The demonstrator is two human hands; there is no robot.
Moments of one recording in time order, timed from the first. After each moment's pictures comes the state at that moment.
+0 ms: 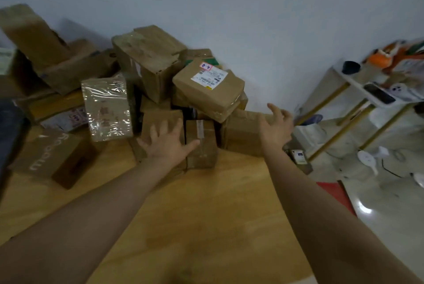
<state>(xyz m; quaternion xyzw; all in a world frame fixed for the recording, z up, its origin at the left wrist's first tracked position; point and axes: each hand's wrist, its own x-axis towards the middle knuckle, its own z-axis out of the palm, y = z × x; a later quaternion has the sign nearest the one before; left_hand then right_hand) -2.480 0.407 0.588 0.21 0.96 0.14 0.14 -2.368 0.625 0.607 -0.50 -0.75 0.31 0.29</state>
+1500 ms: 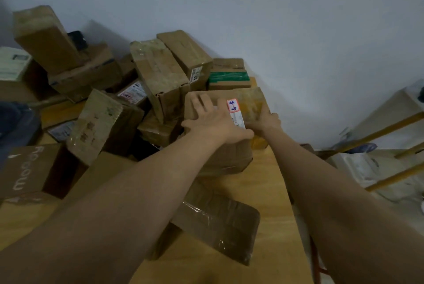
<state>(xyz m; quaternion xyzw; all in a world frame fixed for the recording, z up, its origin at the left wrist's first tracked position) -2.545 0.554 0.655 0.18 0.96 0.12 0.17 -2.555 0.720 0.564 -0.39 -0.87 0.30 -0.06</state>
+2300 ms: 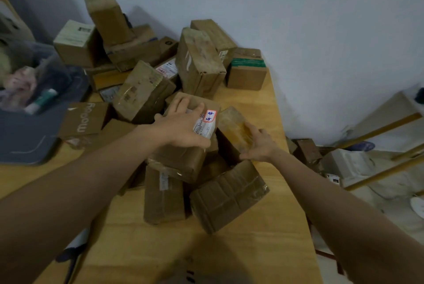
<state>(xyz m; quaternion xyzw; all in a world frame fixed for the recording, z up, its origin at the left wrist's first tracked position) -2.487 0.371 0.659 0.27 0.93 0.07 0.23 -2.418 0.614 0.571 -0.17 -0.94 0.23 -0.19</state>
